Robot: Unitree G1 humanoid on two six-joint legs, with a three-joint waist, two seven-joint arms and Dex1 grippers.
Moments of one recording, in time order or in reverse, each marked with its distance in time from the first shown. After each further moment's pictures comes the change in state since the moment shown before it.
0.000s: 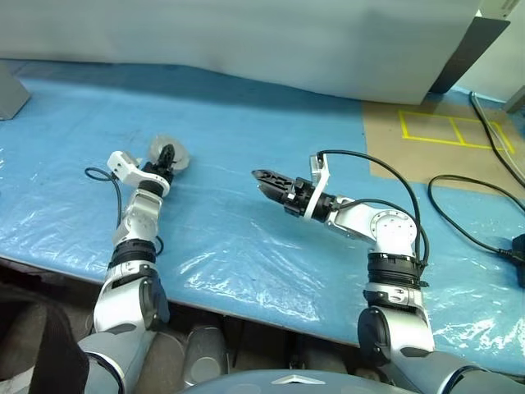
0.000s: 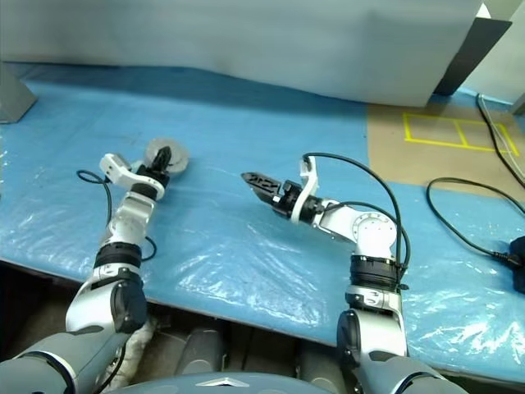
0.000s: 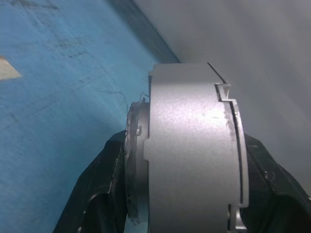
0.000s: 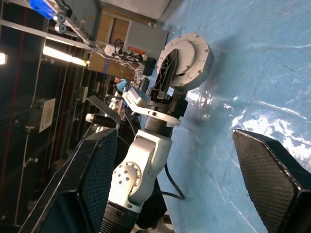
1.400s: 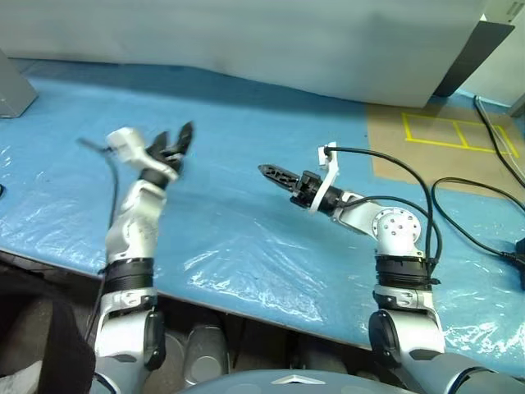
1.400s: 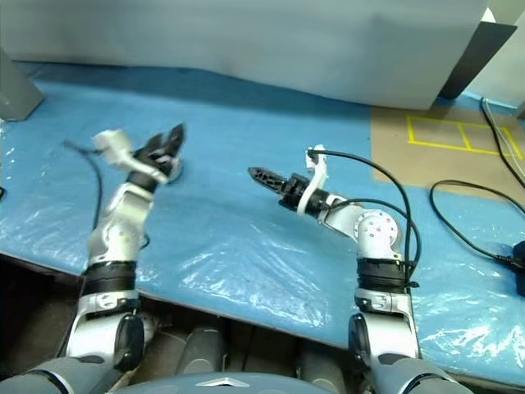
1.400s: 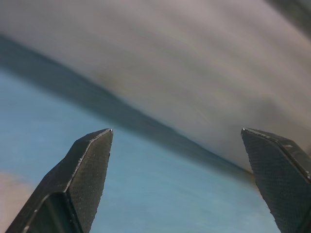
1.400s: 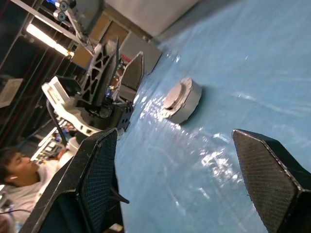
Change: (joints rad) left arm 0.181 -0.045 -0.342 -0.698 0.049 0.170 -0.042; right arm 0.045 -0.091 0.126 -0.153 -0.212 -0.228 0.194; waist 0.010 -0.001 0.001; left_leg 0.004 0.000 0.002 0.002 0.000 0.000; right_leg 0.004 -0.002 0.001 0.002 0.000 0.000
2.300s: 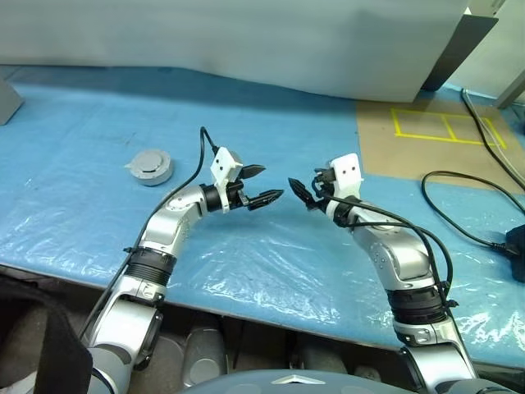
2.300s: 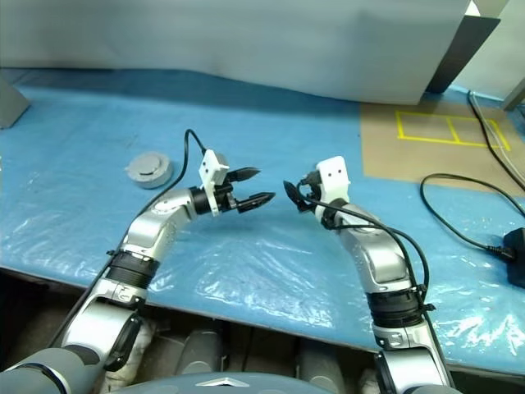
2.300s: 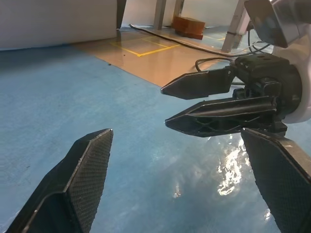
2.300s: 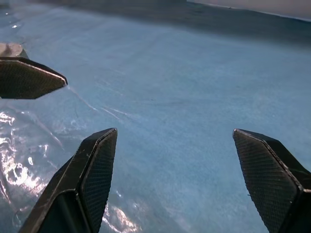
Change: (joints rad) left arm -0.017 0.090 -0.346 0.126 0.286 -0.051 -0.505; right arm 0.153 -0.116 0.245 -0.150 -0.652 -0.427 -0.109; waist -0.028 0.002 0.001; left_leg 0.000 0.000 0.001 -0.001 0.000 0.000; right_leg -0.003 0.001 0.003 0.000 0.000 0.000
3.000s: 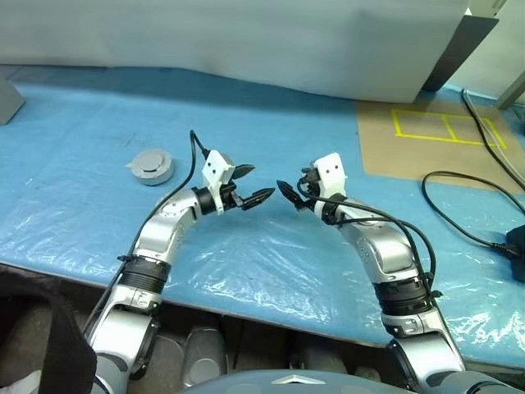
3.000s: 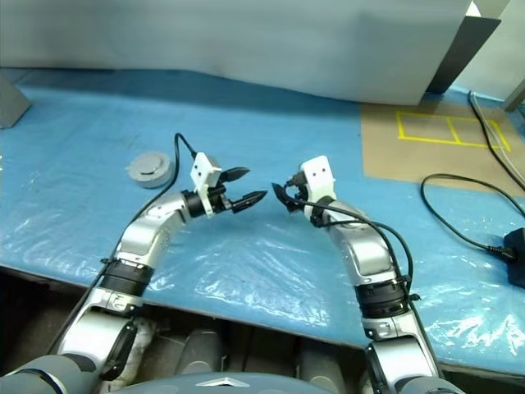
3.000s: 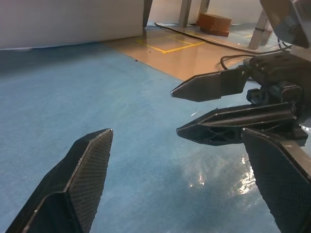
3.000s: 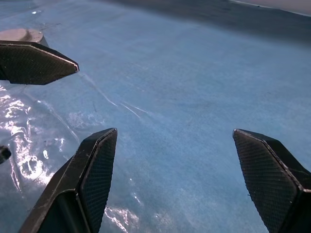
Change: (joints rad) left arm 0.058 0.013 0.027 -0.056 0.020 -0.003 0.078; right arm -0.043 0.034 0.044 0.077 -0.078 -0.031 0.073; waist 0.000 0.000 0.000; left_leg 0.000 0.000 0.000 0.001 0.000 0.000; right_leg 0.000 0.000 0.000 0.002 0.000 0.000
